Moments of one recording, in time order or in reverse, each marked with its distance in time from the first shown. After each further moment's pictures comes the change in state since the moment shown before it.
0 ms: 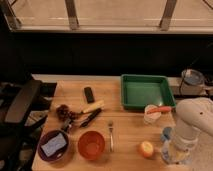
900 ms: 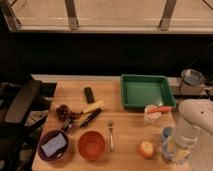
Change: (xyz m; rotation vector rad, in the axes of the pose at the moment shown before) arm 0.018 -0.024 0.009 0.029 -0.037 0.052
